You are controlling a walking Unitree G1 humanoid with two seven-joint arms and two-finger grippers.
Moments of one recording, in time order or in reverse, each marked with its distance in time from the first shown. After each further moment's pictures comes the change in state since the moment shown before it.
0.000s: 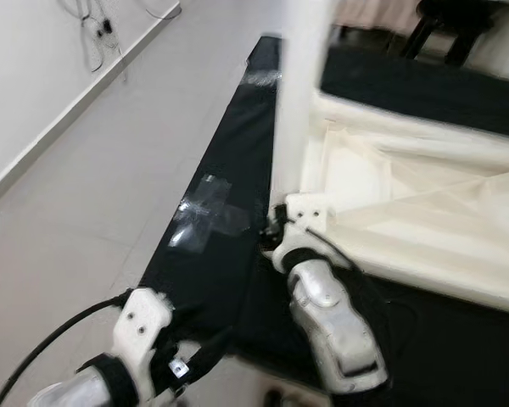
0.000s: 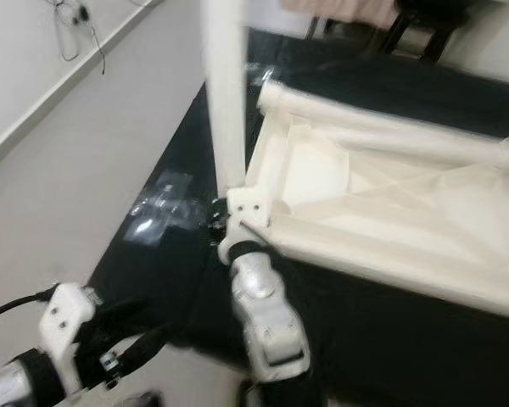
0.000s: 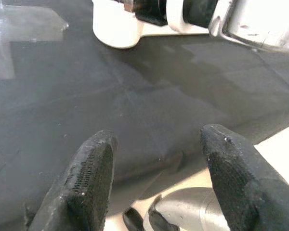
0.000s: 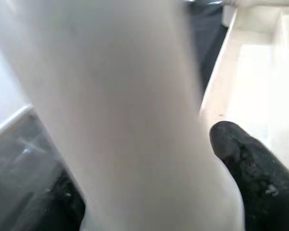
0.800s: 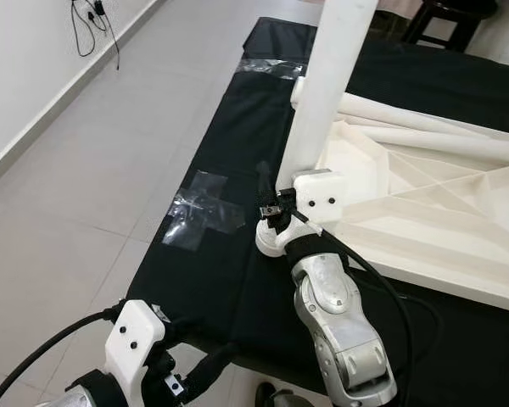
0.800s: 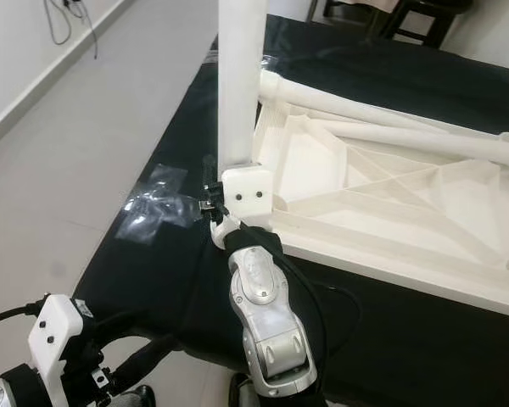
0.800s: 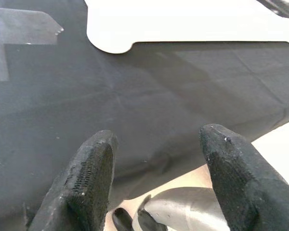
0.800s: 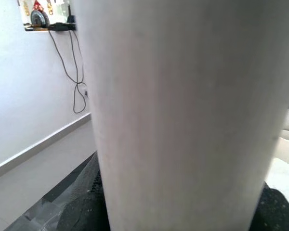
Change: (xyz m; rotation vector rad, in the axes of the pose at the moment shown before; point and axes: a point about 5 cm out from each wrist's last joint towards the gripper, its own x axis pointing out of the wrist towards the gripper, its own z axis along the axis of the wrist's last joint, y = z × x) left arm -0.013 -0.011 0.002 -0.037 0.014 0.003; right arm -0.023 0.014 0.041 -0.129 -0.243 -0.030
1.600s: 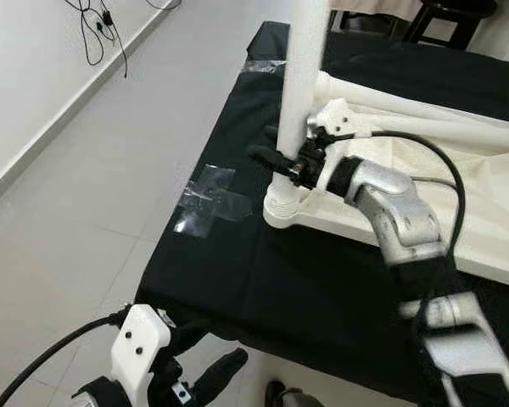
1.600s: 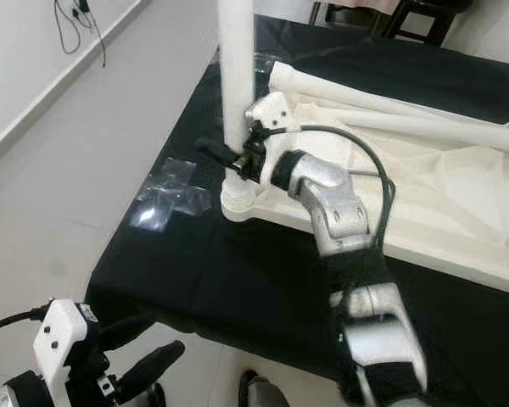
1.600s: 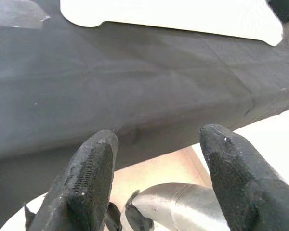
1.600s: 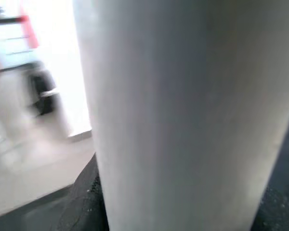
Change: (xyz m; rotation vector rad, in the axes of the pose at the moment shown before) left arm -0.004 -0.012 0.003 -0.038 0.009 -0.032; right arm 0.063 -0.068 0.001 0.034 0.089 0.399
